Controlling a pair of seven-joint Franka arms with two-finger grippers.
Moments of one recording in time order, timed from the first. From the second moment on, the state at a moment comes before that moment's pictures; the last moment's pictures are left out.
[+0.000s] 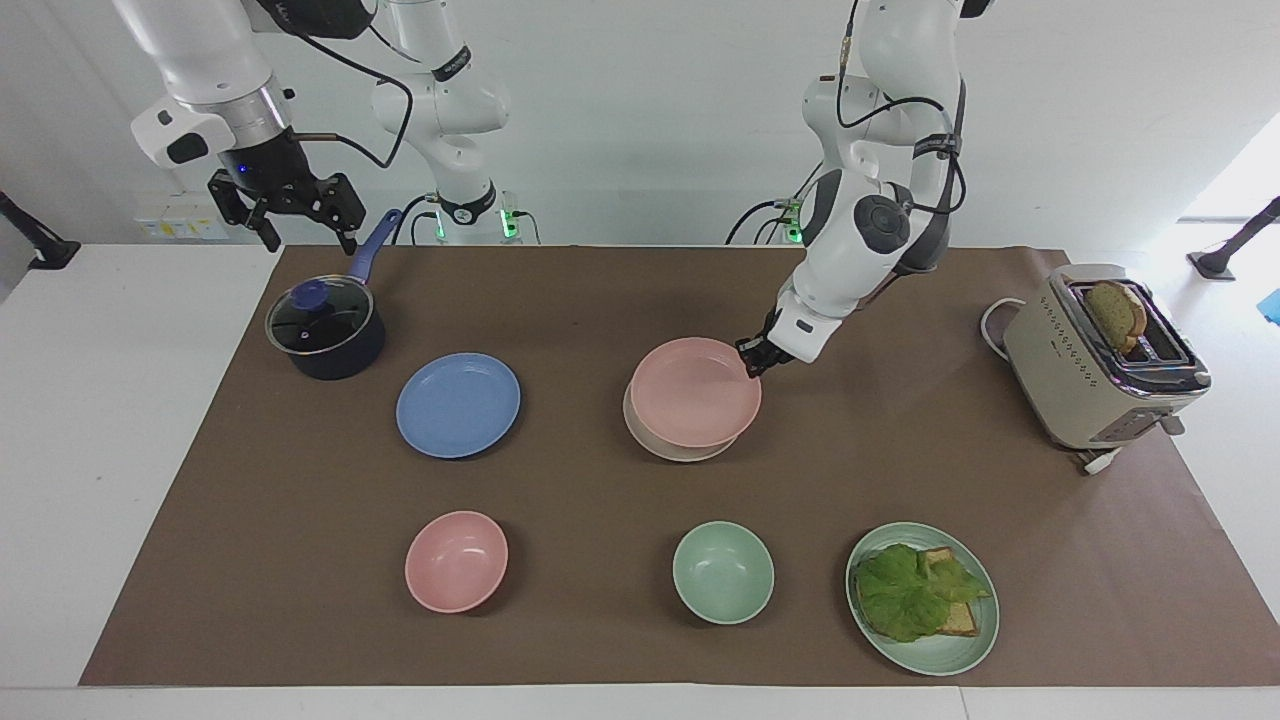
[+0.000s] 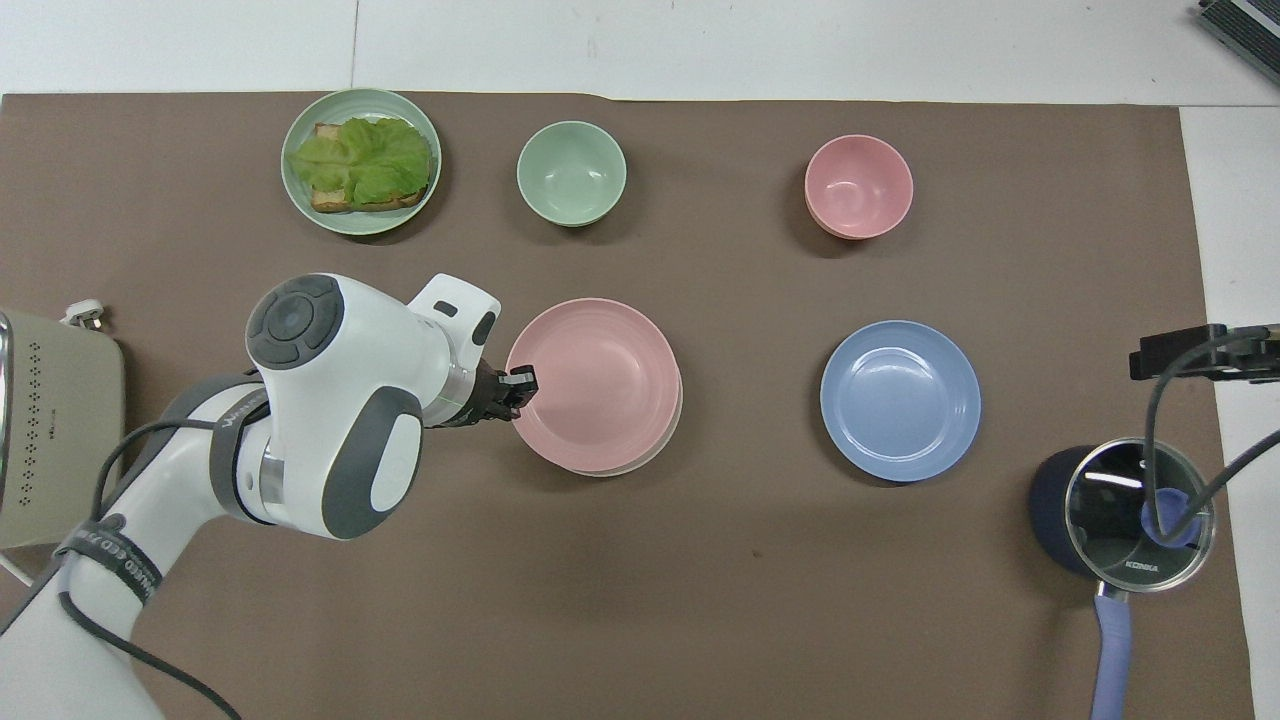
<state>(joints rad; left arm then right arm) -0.38 0.14 -0.10 -2.08 -0.31 2.23 -0.51 0.05 -0.11 -0.10 -1.71 -0.03 1.61 0.01</state>
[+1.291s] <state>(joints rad) -0.39 0.14 -0.09 -2.10 -0.30 2.29 -0.51 0.05 0.01 -0.10 -1.93 -0.03 1.89 0.00</state>
